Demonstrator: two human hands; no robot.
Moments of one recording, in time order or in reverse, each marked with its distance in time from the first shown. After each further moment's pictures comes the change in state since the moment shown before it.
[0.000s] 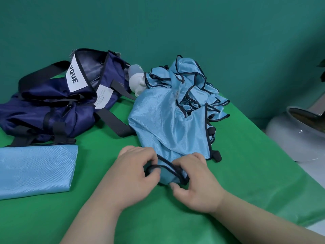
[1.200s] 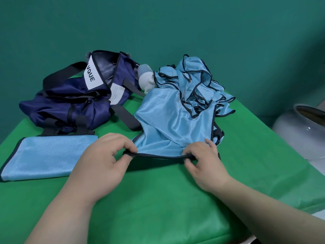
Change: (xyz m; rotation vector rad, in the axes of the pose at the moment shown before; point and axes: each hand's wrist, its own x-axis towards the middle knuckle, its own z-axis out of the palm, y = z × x) left_hand -0.047 -0.028 -0.059 -0.064 0.240 -0.027; right_hand 0.001 0.001 0.004 -0.034 0.083 0.149
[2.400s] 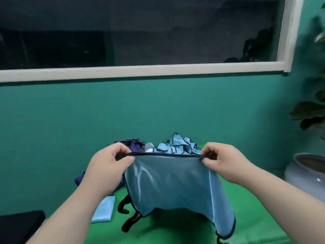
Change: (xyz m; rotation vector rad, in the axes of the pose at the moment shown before) left_hand 0.004 0.261 -0.116 -0.007 0.276 -0.129; right_hand -0.023 -0.065 -0.325 0.156 0.105 -0.024
